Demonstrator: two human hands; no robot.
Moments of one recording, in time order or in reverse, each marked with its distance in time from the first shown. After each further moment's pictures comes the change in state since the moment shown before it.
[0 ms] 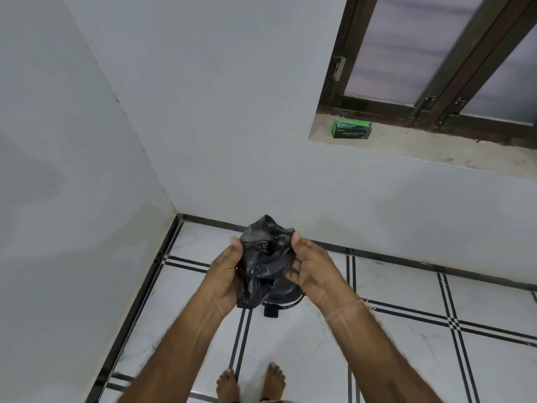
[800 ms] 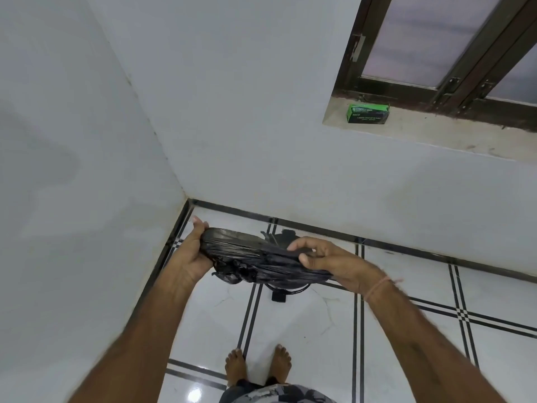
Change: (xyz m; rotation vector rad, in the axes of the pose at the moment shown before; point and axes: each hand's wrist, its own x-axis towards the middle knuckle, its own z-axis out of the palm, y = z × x) left_hand 0.024 0.043 -0.069 -0.107 0.207 -0.028; right_hand 0.031 -0.004 -0.068 -0.627 -0.536 0.030
